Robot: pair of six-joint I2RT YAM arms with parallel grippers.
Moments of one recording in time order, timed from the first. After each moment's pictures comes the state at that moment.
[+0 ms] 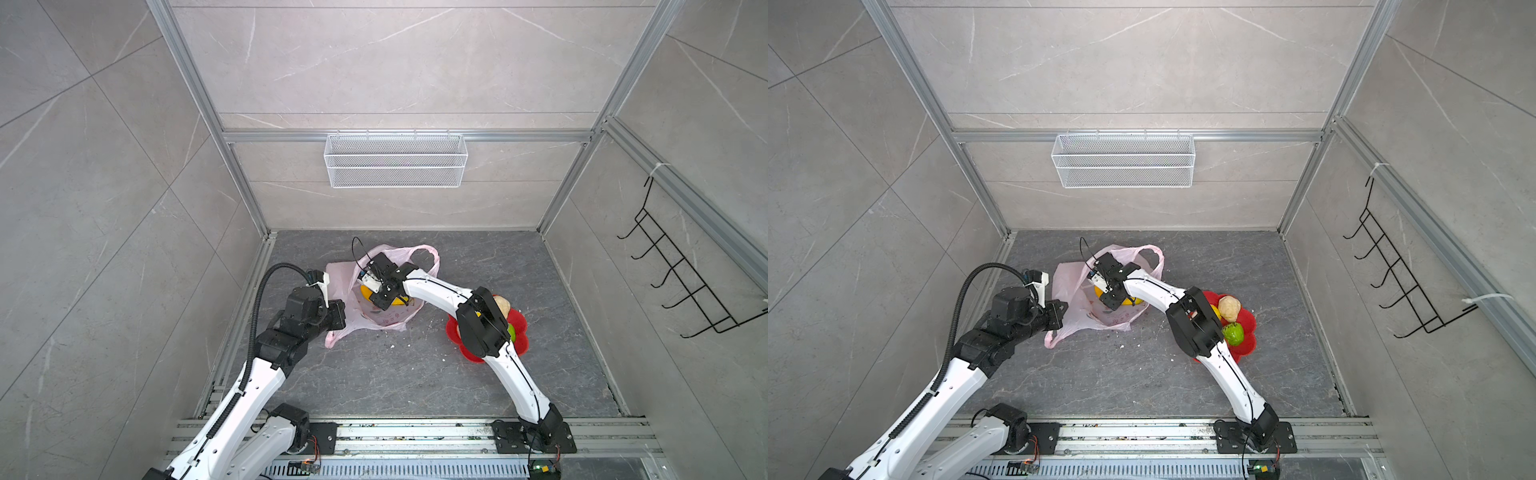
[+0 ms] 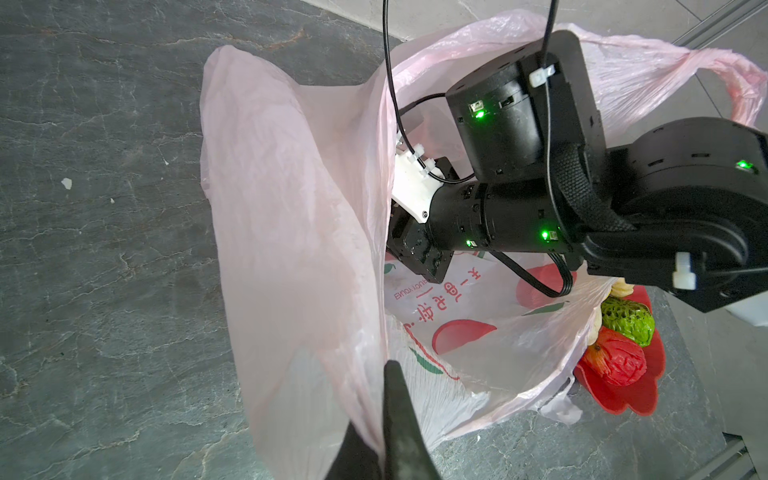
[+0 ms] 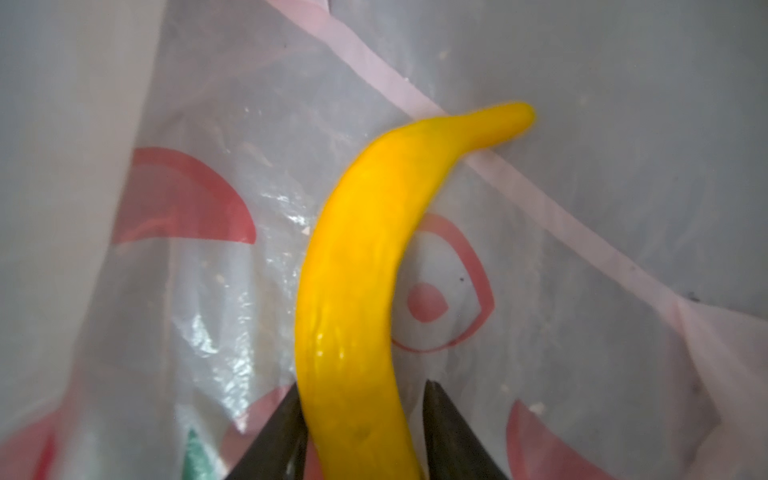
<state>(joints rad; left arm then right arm) -0.38 0.87 0.78 -0.54 0.09 -0.44 0.77 2.46 2.09 -0.76 -0.02 -0.26</state>
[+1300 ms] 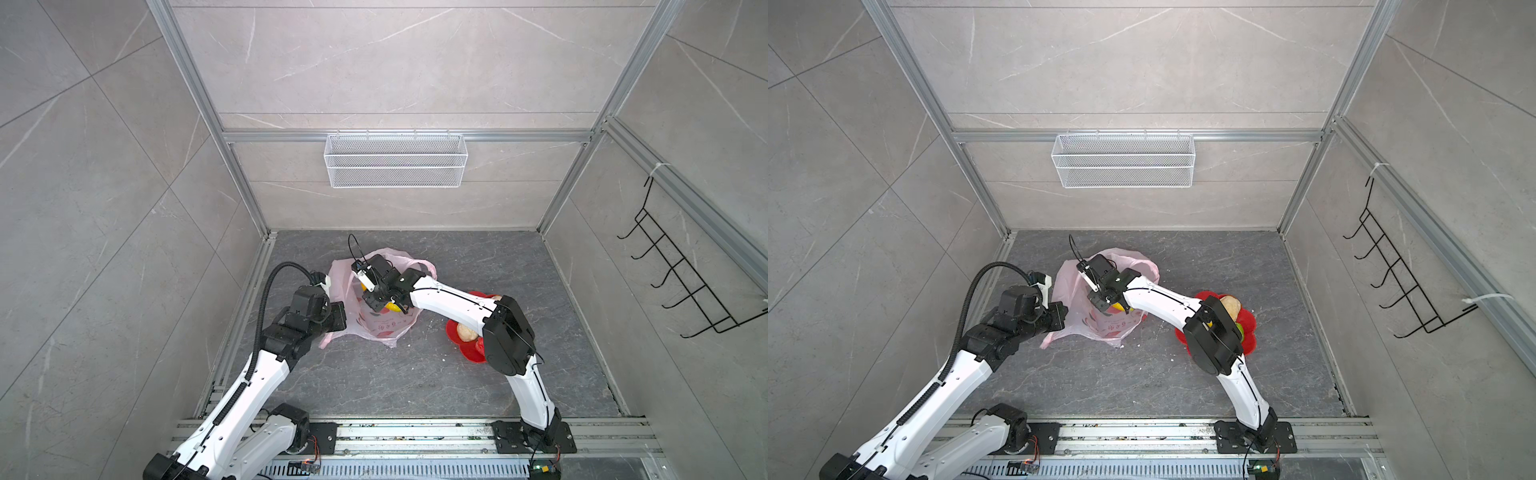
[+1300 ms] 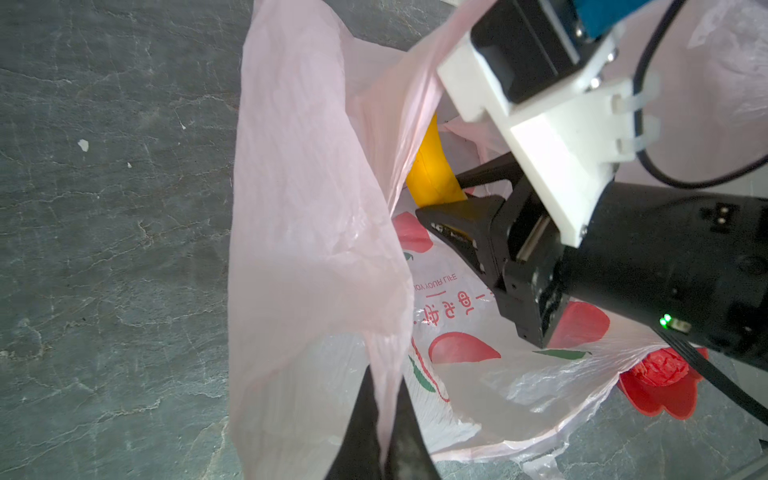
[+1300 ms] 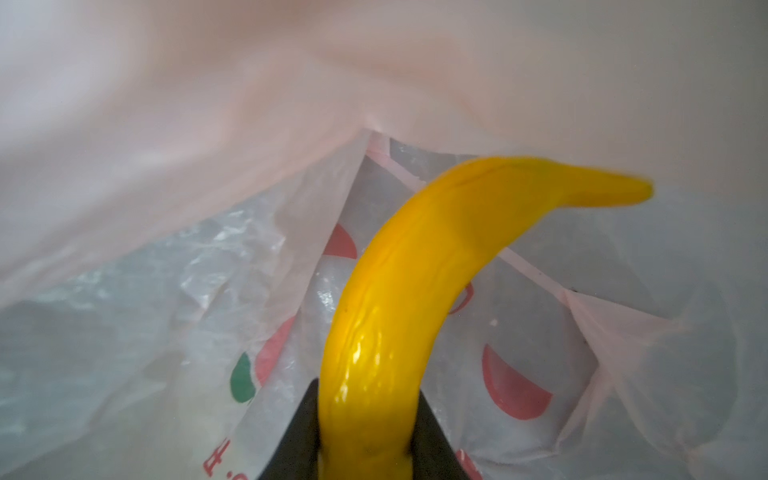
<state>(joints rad) -0.38 0.94 0.81 -0.58 0.04 -0.46 0.88 2.16 1.86 -0.63 0.09 -0.05</state>
